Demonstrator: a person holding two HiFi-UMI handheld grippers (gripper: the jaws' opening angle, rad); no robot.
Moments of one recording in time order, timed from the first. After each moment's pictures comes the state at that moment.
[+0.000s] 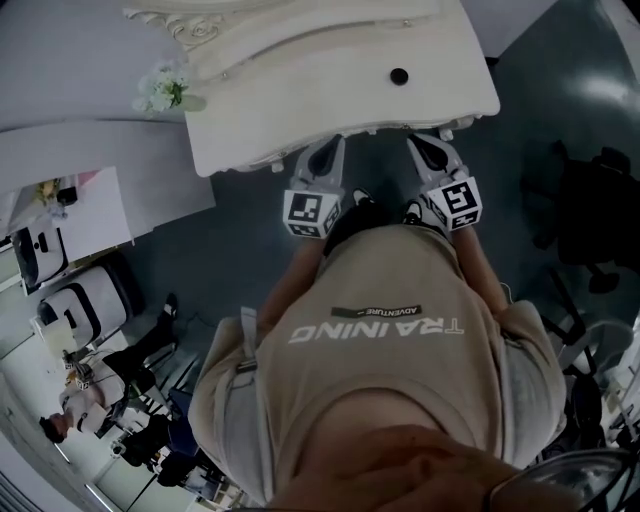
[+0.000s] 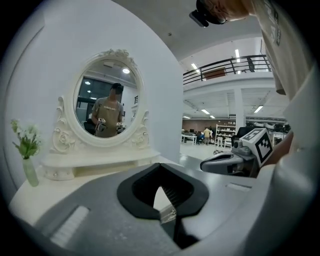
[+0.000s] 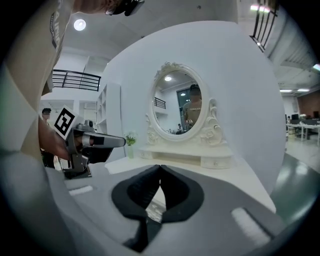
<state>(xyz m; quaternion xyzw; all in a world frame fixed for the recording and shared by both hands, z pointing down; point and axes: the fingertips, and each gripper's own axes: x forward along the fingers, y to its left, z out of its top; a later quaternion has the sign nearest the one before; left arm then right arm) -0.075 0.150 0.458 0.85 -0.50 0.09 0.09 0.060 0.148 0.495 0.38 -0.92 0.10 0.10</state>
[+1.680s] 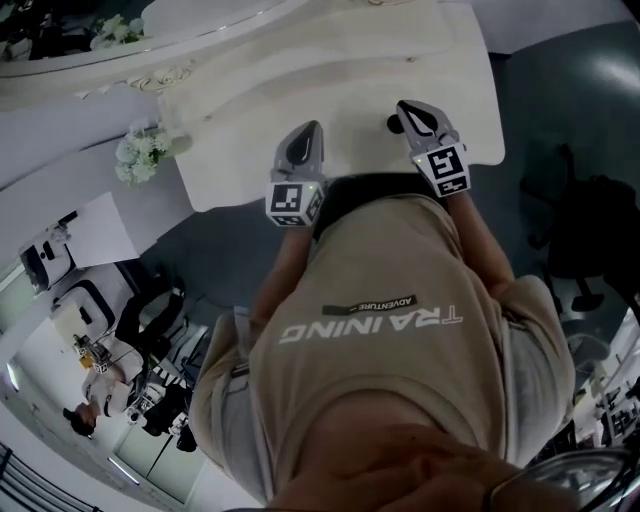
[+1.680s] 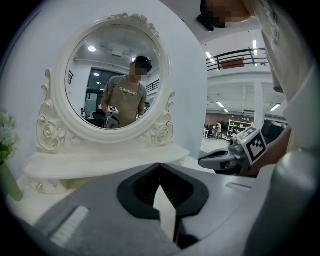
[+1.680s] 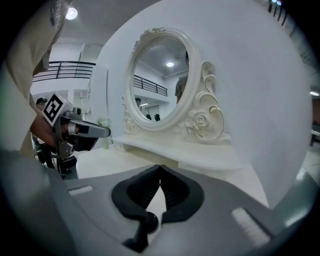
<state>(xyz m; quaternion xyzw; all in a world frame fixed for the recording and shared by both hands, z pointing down) -0.098 -0.106 0.510 0.82 -0.55 0.13 0.14 0.057 -0.143 0.559 0.35 -0.91 0.11 0.17</state>
